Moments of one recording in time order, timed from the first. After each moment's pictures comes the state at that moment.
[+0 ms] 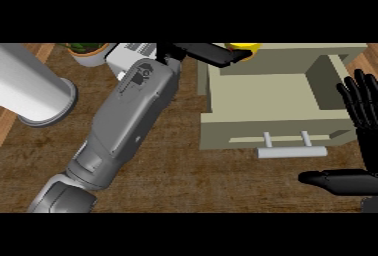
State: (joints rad) left arm -1.18 0.00 -0.09 -0.70 0.31 0.24 -0.31; right arm -0.08 -0.18 -0.18 -1.90 -0.06 0.22 -0.03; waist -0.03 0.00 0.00
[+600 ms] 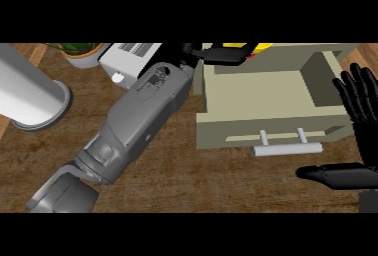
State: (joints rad) left arm -1.26 0.00 -0.30 -0.50 0.49 0.32 -0.35; right arm -0.12 -0.18 -0.18 -1.88 -0.06 0.22 -0.02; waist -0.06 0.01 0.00
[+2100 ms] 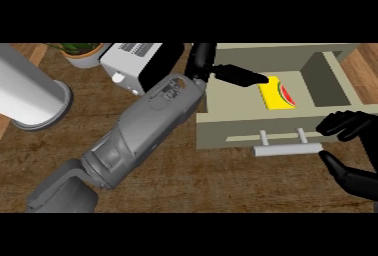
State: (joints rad) left arm -1.27 0.00 -0.59 -0.51 0.66 0.51 -0.41; right arm -0.09 -0.24 -0.18 -1.94 -0.22 0.40 0.00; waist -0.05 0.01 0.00
